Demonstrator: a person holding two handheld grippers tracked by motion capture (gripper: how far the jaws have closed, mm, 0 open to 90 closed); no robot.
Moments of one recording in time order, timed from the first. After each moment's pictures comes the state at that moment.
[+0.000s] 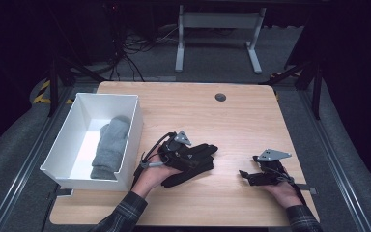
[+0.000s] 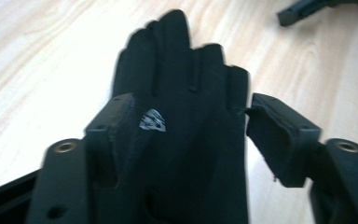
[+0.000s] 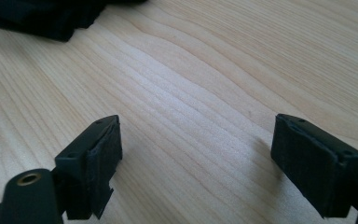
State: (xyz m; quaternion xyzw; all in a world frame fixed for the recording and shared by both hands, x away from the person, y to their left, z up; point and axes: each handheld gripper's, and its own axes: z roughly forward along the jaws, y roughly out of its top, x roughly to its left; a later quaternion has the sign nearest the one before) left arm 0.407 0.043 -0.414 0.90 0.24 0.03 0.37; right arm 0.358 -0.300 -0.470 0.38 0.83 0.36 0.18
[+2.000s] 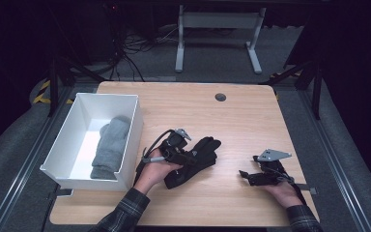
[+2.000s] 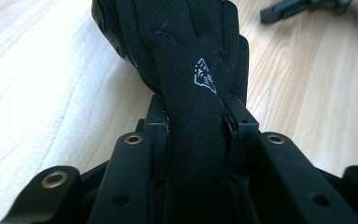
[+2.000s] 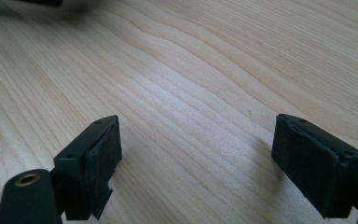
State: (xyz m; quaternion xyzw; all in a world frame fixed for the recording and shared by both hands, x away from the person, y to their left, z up) left arm 0.417 0.044 -0.406 0.89 0.26 -0.06 0.35; right arm 0.358 -0.300 -0.470 0.38 0.83 0.36 0.18
